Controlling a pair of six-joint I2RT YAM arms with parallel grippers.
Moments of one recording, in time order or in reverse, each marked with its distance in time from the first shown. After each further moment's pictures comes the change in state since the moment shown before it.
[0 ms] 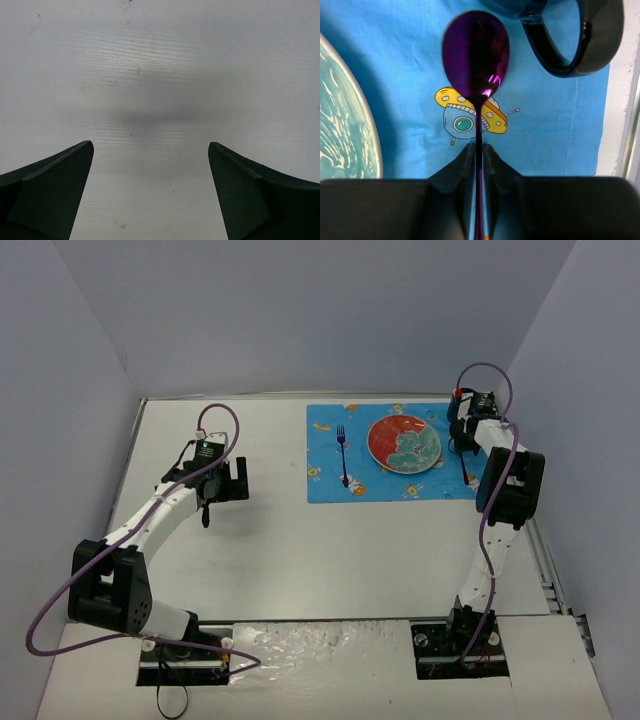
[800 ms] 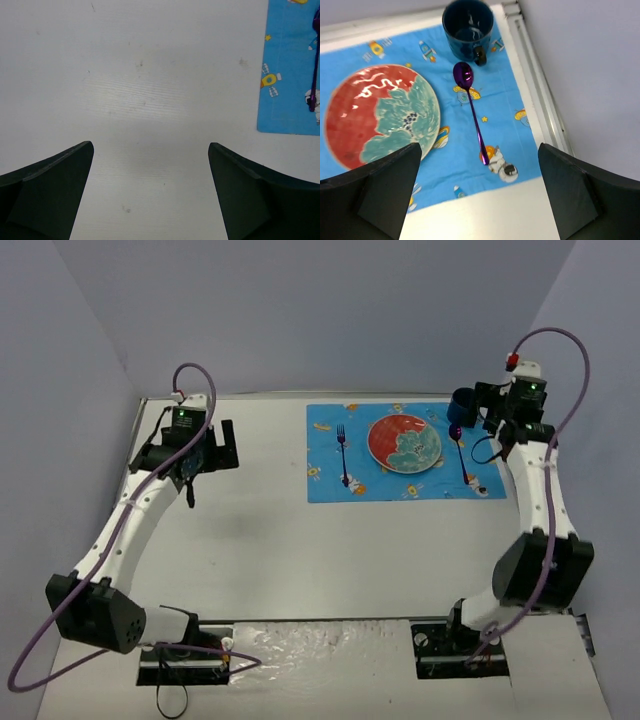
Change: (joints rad) left arm 0.002 -0.082 0.311 -0.243 -0.039 -0.006; right arm -0.001 -0.703 -0.319 0.000 0.069 0.227
